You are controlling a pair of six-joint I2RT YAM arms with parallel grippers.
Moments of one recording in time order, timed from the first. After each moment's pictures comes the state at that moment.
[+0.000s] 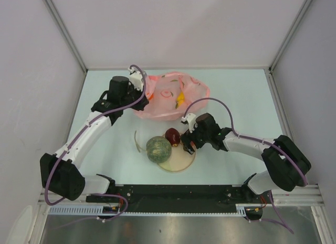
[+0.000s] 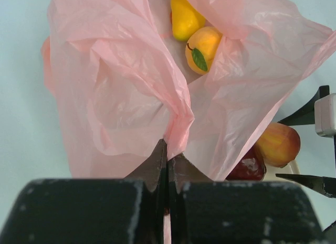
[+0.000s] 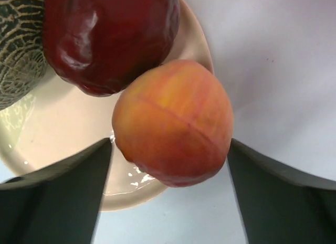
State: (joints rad) left arm -0.36 1.32 1.16 -0.41 0.22 -0.05; right arm 0.72 1.45 0.71 -0.07 -0.21 -0.03
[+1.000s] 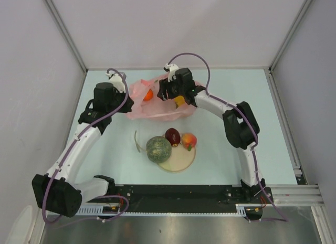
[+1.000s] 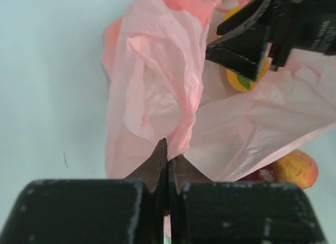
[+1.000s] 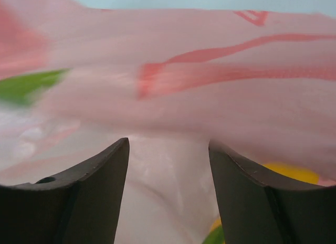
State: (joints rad) left arm -0.26 1.17 1.06 -0.40 0.11 -0.16; right arm 0.60 2.08 1.65 -0.01 -0.27 0.16
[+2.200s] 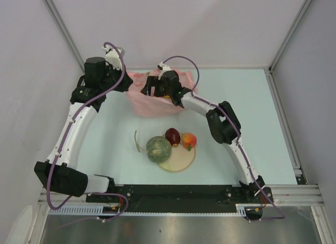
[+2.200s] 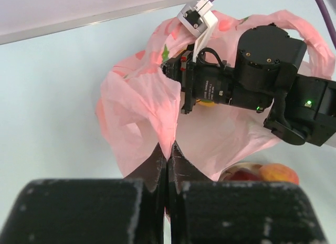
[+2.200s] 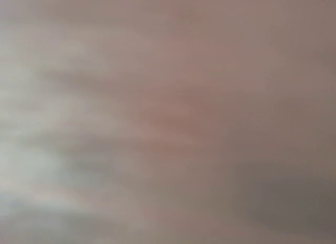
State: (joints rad) left arm -0.18 1.34 1.46 -0.55 0.27 -0.07; right arm 0.66 2.42 1.98 0.10 -0.20 0.52
